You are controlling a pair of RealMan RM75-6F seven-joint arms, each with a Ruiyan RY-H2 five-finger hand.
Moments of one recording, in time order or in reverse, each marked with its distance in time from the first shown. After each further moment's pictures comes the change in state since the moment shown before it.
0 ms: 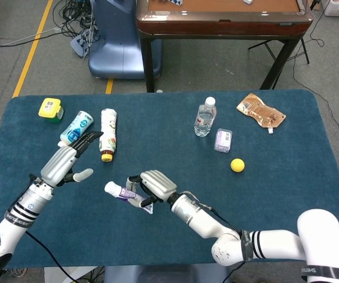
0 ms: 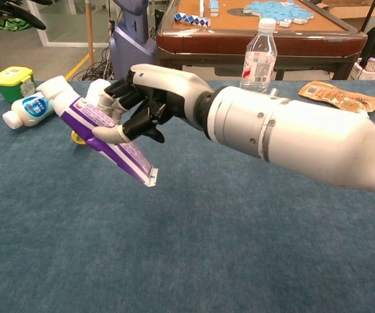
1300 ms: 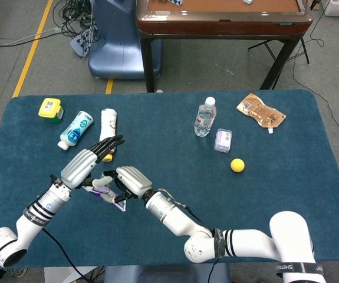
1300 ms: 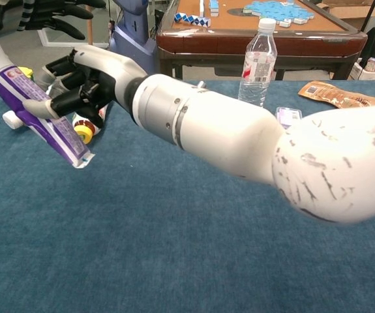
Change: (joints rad) left arm -0.067 -0.089 0.020 0.040 0.043 -0.015 0.005; right arm 0.096 -0.194 0.168 0.152 0.039 -0.044 0.019
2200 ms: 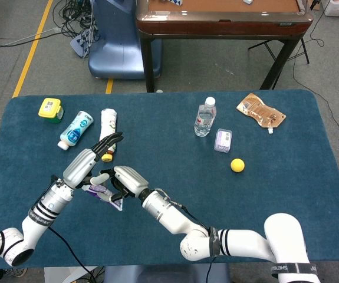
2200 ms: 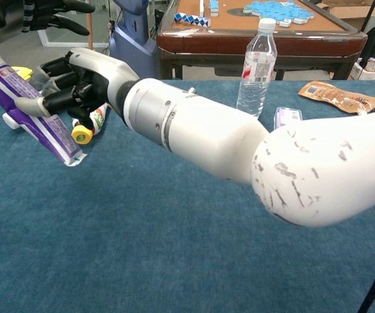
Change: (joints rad) left arm 0.007 -0.075 -0.001 0.054 0.002 0.068 -0.107; right arm 0.007 -0.052 0.026 0.079 -0.068 -0.021 0.145
